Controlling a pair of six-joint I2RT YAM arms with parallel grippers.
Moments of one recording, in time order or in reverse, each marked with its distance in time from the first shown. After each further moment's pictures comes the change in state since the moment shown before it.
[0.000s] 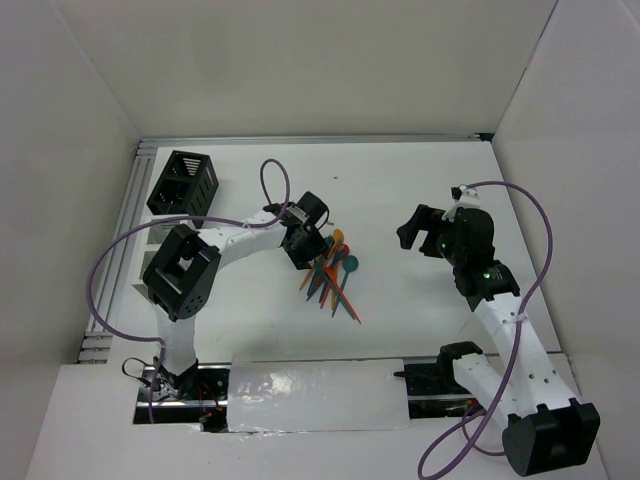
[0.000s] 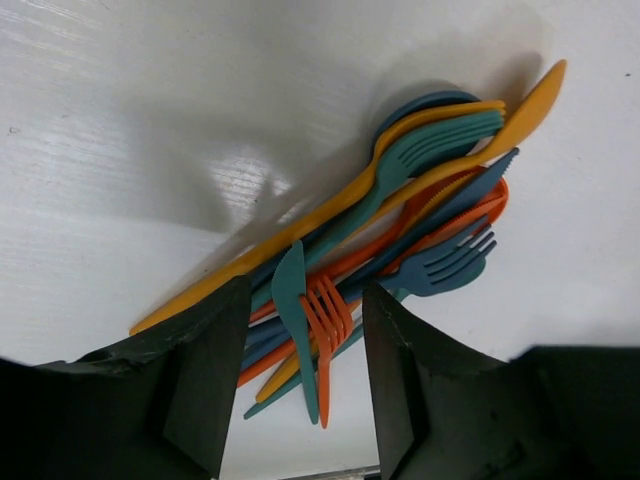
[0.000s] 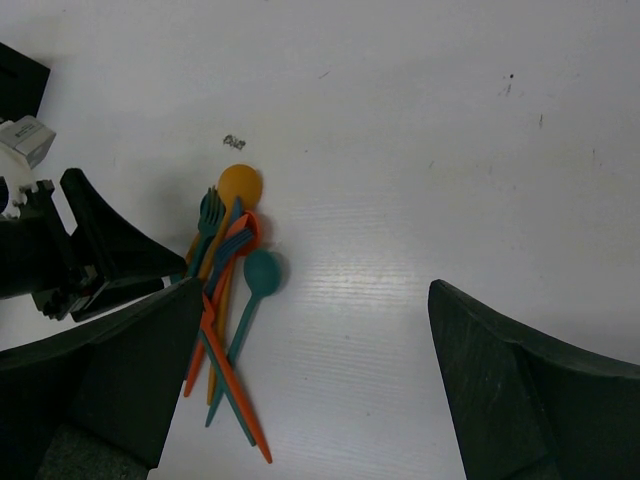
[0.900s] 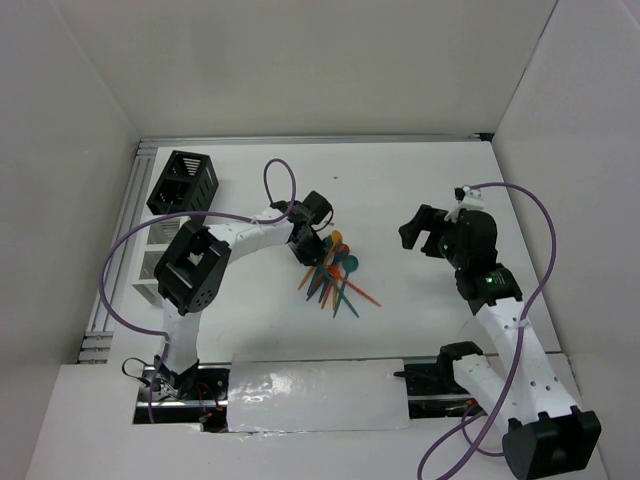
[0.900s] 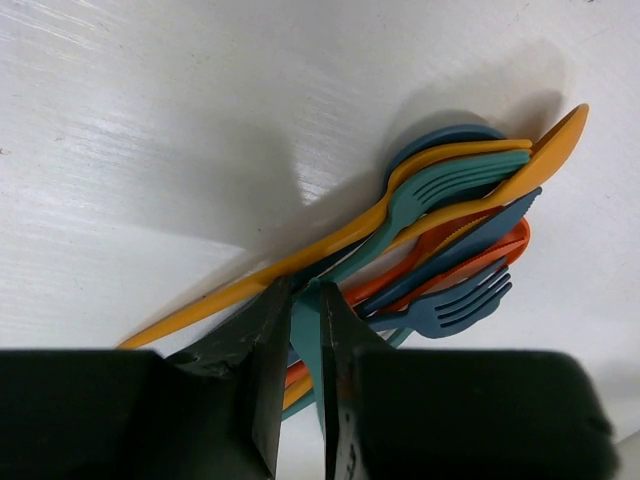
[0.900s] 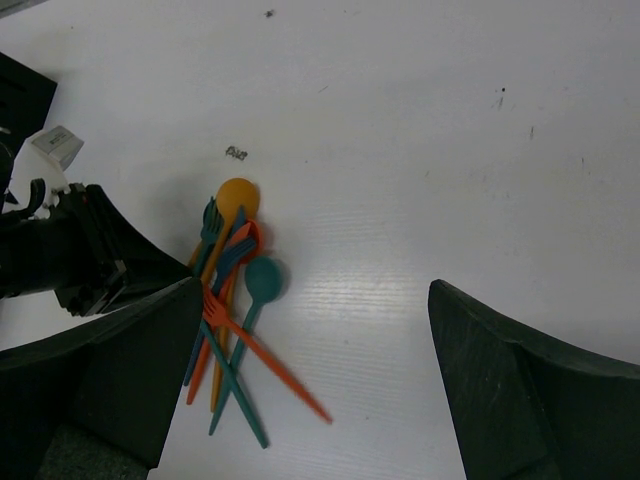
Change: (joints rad) left arm 0.000 0.085 0.076 -0.058 -0.019 -0.024; right arm 0.000 -0.033 -0.002 0.000 0.015 0.000
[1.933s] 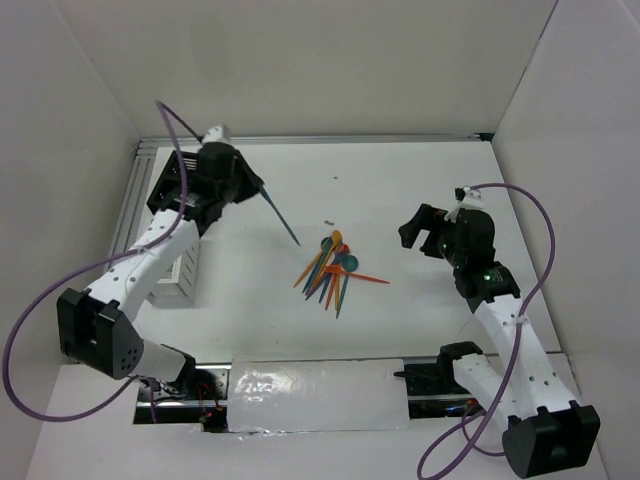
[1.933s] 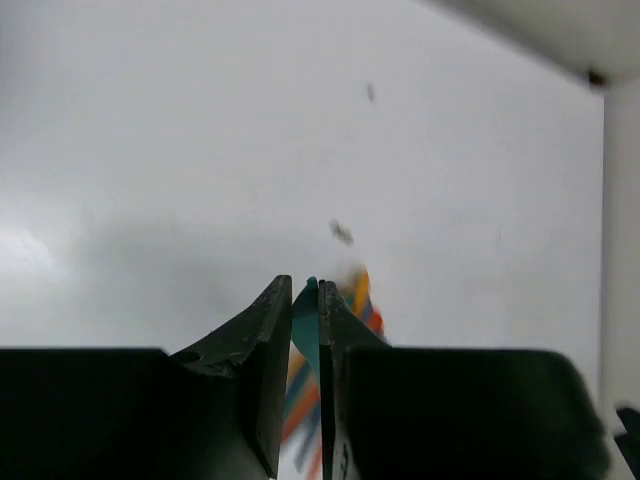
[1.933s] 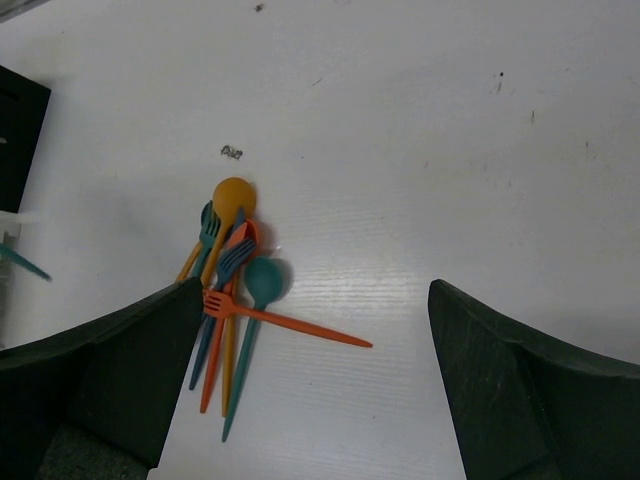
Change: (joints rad) left arm 0.270 -0.565 -0.164 0.257 -0.035 0.507; right arm 0.000 0.016 -0.008 0.002 0.015 0.035
